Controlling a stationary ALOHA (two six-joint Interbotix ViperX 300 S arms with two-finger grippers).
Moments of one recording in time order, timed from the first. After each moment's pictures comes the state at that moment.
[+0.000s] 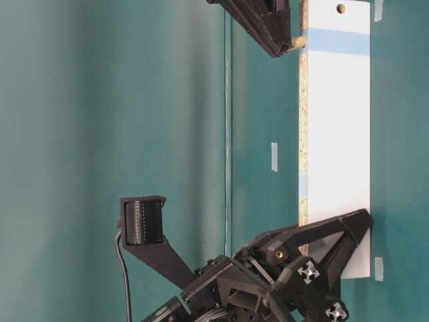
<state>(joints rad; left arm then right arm) 0.05 0.20 0.67 -0.07 0.05 -0.03 -0.22 0.11 1.18 -0.34 -1.03 0.37</state>
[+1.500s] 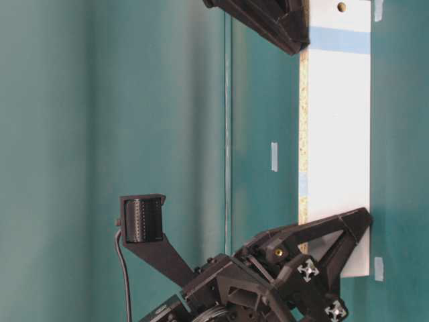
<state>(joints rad) 0.05 0.20 0.66 -0.07 0.06 -0.03 -0.14 -0.03 1.10 -0.34 -0.48 0.43</state>
